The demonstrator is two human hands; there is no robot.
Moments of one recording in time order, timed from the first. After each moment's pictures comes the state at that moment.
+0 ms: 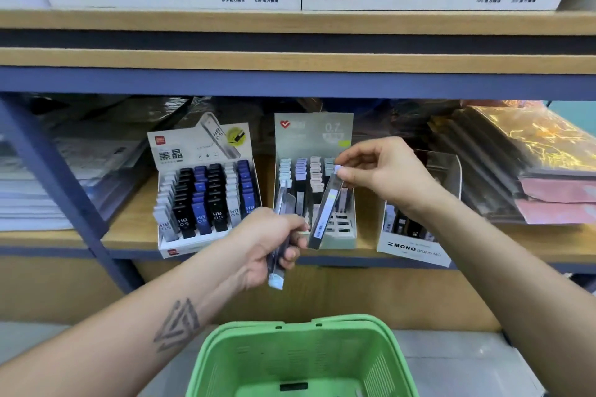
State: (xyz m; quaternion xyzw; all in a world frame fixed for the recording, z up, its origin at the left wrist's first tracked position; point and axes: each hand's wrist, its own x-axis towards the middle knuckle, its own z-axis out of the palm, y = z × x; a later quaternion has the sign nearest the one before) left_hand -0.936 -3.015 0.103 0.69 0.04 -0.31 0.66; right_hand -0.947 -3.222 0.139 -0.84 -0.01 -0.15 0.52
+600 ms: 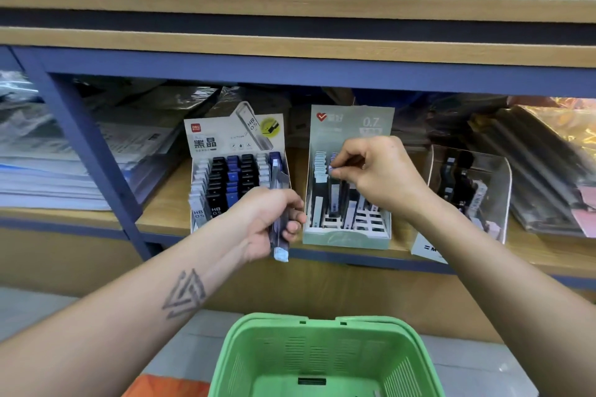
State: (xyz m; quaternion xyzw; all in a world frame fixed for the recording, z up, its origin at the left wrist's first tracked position) left_hand -0.903 -2.978 0.106 0.64 0.08 -0.28 0.71; right_hand -0.916 -3.168 0.129 -0.92 -0.10 -0.23 0.30
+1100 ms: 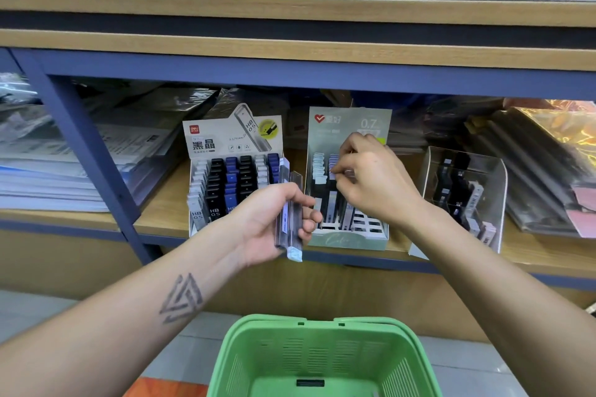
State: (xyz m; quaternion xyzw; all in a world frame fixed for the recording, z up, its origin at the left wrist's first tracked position) left_hand -0.914 -2.977 0.115 0.56 0.04 -0.34 0.75; right_hand -0.909 -3.171 0.112 -0.95 -0.12 -0.26 0.11
